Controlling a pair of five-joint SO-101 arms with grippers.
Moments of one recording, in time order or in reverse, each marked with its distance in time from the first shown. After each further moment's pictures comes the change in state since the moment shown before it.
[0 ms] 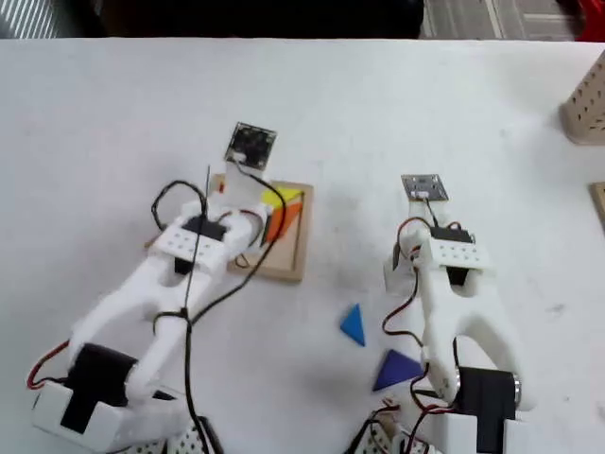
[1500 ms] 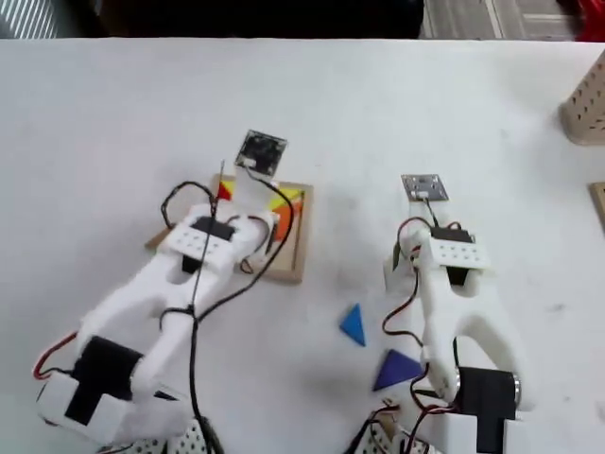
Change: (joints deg) left arm 1.8 2.1 -1.1 3.0 0.0; right arm 0.0 0.0 0.0 0.0 0.0
